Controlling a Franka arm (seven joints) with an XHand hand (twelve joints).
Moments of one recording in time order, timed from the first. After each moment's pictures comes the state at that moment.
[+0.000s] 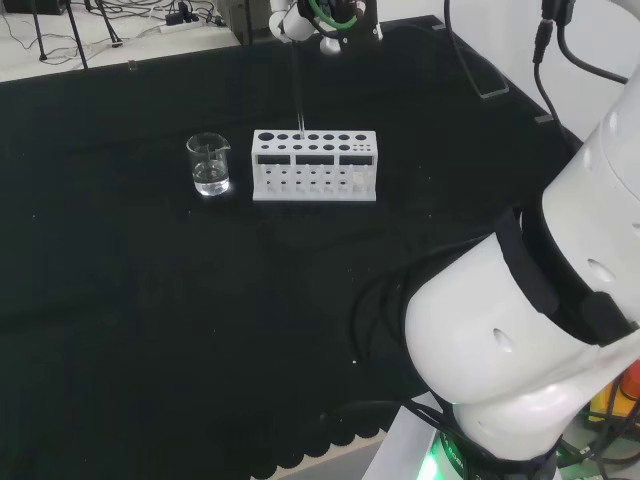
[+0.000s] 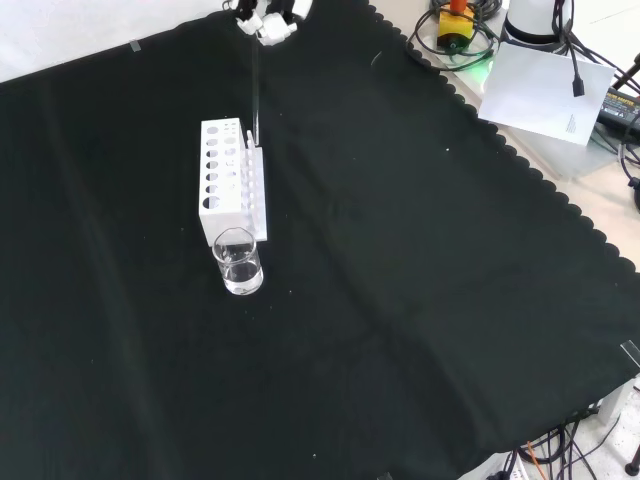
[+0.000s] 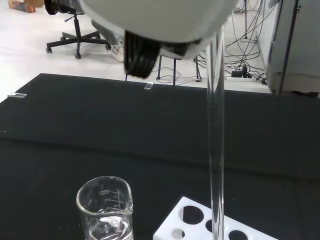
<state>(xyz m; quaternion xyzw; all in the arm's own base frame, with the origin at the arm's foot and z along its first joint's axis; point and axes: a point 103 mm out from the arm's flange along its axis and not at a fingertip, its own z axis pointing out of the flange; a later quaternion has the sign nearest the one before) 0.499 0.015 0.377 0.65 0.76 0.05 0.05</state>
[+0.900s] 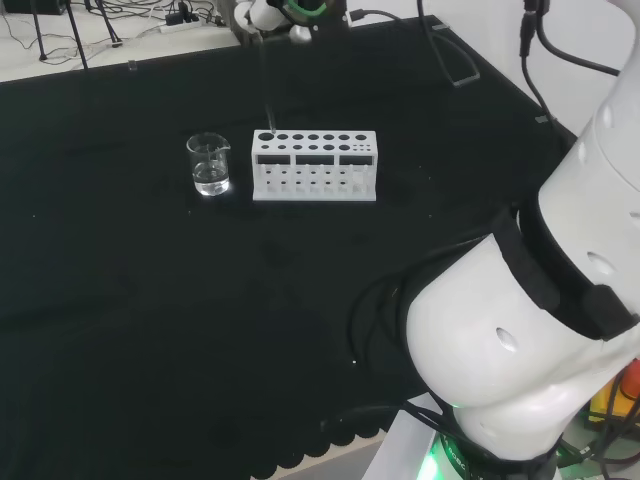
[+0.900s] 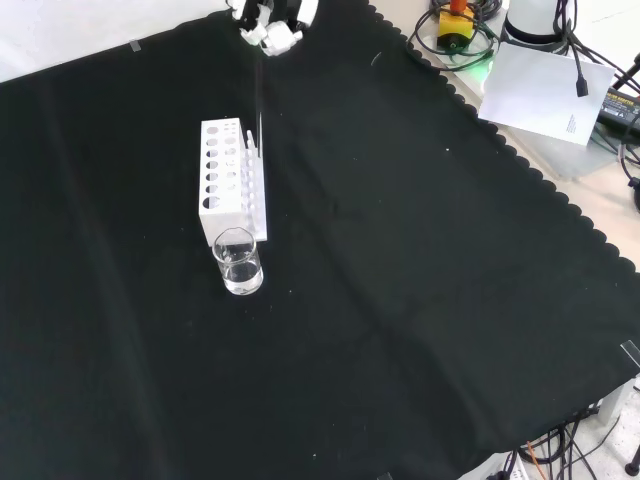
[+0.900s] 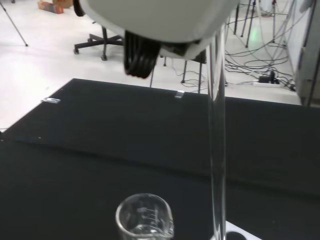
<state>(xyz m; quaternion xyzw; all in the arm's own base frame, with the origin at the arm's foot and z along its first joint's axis) 0.517 0.055 0.390 0.61 0.79 0.05 0.05</state>
